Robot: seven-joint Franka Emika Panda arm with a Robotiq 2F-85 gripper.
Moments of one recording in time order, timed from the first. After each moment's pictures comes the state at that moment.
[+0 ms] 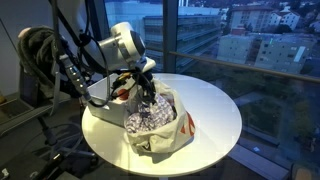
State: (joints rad) arm -0.01 0.31 -0.03 -2.28 -0.72 2.59 1.85
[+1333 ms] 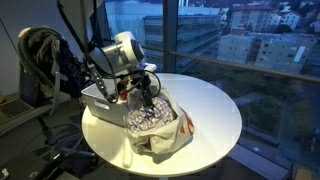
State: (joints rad) arm 0.10 0.43 -0.08 -2.17 -0.61 2.53 1.54
